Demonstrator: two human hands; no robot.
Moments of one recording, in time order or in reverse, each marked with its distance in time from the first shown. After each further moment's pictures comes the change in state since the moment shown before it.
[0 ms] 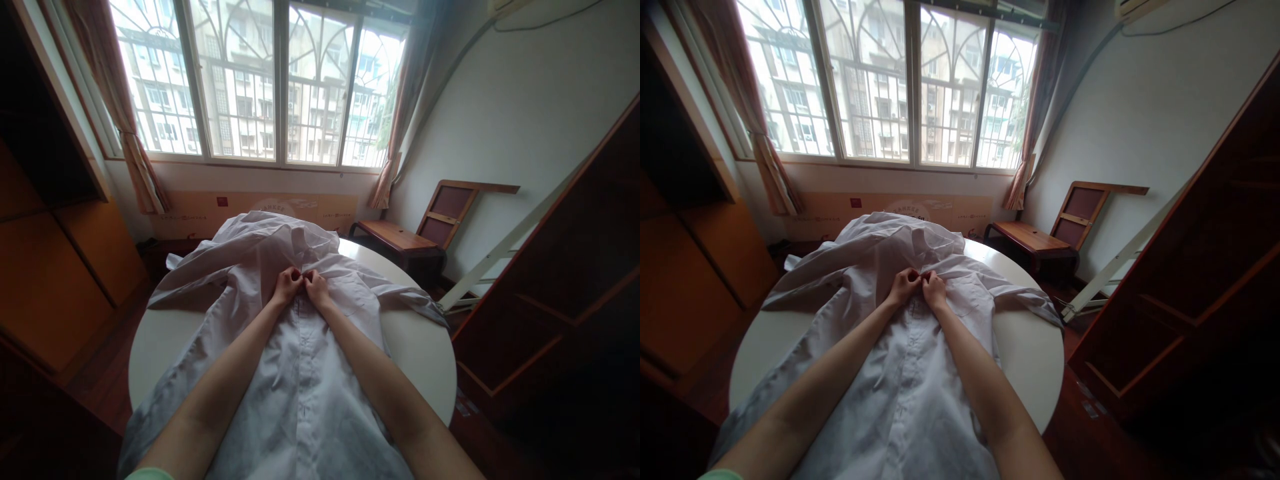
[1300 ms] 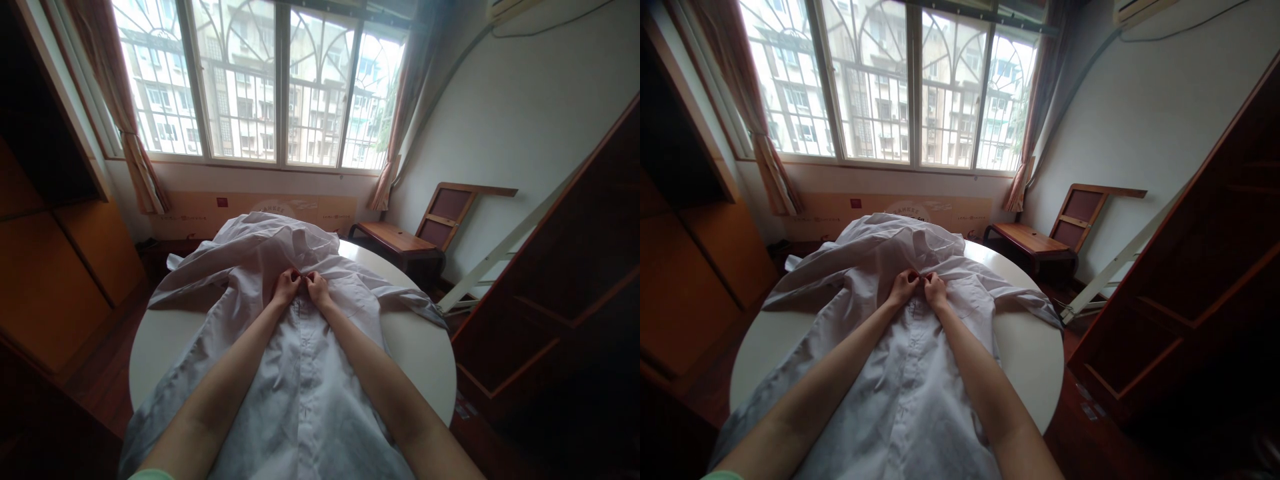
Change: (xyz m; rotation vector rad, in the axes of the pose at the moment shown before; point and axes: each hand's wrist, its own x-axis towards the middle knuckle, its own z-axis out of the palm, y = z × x) left_hand 0.002 -0.009 0.003 0.027 -0.001 -0.017; right_hand 0.006 0.006 0.004 0.116 -0.001 0.029
